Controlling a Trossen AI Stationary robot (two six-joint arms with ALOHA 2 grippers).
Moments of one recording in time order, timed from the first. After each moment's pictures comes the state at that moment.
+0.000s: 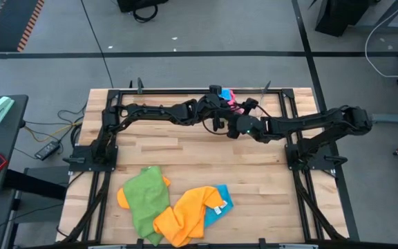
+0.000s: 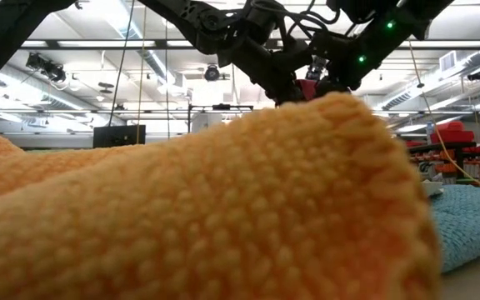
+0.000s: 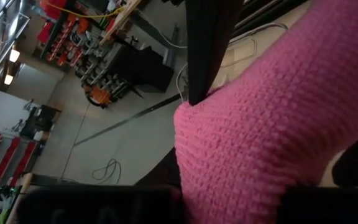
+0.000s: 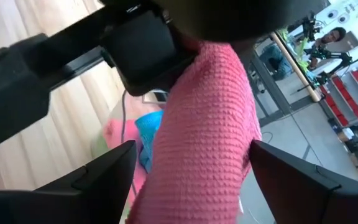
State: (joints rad) left arm 0.22 2.08 1.60 0.11 -0.41 0.74; right arm -0.08 1.30 0.76 -0.09 0.85 -0.26
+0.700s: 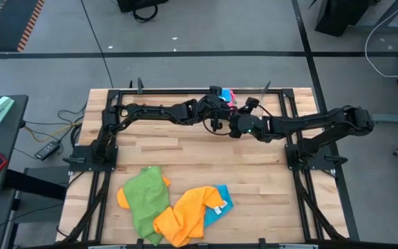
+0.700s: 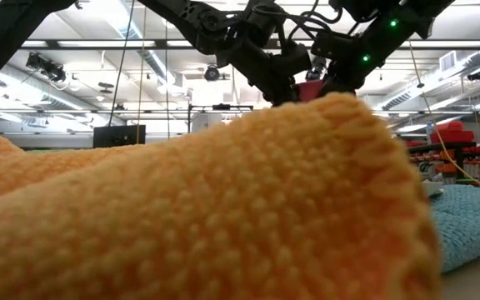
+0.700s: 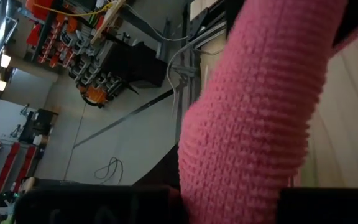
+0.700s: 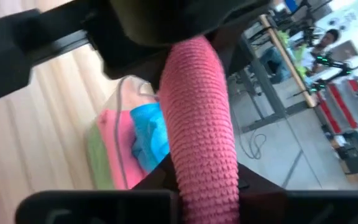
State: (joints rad) left arm 0.23 2.08 1.60 0.06 -0.40 0.79; right arm -0.08 1.27 0.76 -0.14 0.84 -0.31
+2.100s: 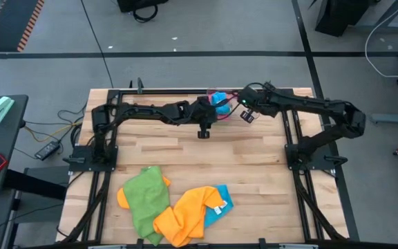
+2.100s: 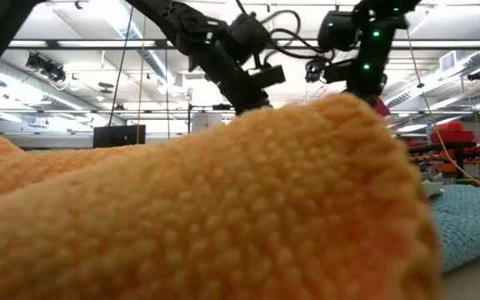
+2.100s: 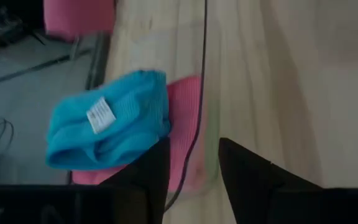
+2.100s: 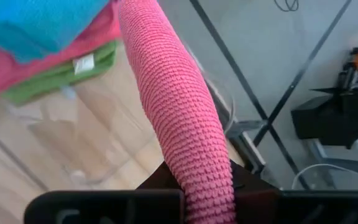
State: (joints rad) left arm 0.25 1.95 1.41 -0.16 -0.18 0.46; right arm -0.44 1.37 1.07 -0.89 0.62 0.09
